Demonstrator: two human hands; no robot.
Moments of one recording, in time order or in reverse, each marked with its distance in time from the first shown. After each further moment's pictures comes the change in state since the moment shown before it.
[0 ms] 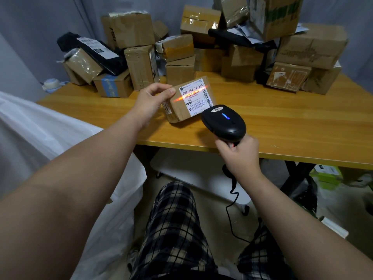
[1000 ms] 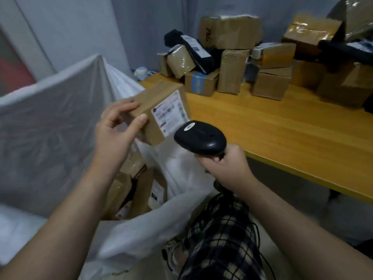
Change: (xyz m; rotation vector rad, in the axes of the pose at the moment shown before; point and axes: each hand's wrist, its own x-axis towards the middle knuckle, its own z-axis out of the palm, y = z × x) left_hand -0.184 -0.025 -0.201 0.311 0.680 0.278; right_hand -0.040 -0.110 0.157 0.254 -0.663 0.003
